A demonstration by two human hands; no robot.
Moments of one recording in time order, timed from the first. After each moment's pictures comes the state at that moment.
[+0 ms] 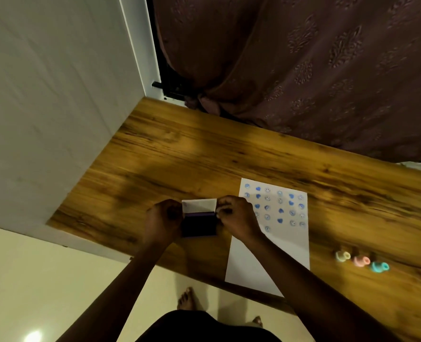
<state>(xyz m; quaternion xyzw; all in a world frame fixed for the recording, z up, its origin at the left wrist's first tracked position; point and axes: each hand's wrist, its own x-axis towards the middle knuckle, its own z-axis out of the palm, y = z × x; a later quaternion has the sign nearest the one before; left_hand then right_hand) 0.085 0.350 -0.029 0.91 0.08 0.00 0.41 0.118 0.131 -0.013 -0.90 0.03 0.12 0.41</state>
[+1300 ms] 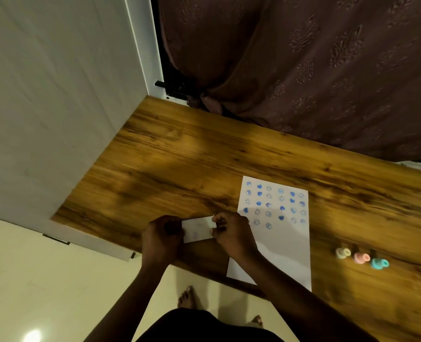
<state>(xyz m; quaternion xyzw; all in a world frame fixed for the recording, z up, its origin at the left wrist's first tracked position) 0.030 0.341 -0.031 0.86 0.17 0.00 0.47 0.067 0.144 -0.022 -0.91 0.02 0.12 0.40</state>
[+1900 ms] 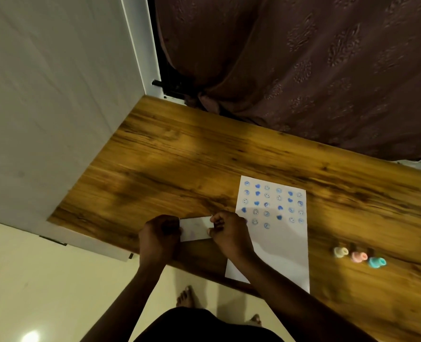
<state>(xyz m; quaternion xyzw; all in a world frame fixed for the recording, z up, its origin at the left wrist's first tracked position) 0.034 0.343 -0.039 0.88 0.18 0.01 0.45 0.064 0.149 -0.020 -0.90 0.04 0.12 0.41</state>
